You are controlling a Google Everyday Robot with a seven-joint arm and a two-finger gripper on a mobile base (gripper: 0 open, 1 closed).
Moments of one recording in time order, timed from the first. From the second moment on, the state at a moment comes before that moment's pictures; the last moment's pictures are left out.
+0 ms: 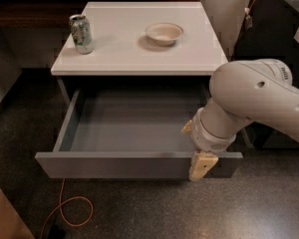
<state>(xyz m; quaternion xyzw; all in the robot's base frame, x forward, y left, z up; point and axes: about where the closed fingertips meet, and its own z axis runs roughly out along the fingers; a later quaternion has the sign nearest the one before) 0.448 -0.125 0.754 -0.72 0.68 0.02 0.13</state>
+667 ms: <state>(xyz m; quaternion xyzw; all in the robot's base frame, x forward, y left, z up) 0.446 -0.093 0.717 -0.76 0.64 0.04 0.11</state>
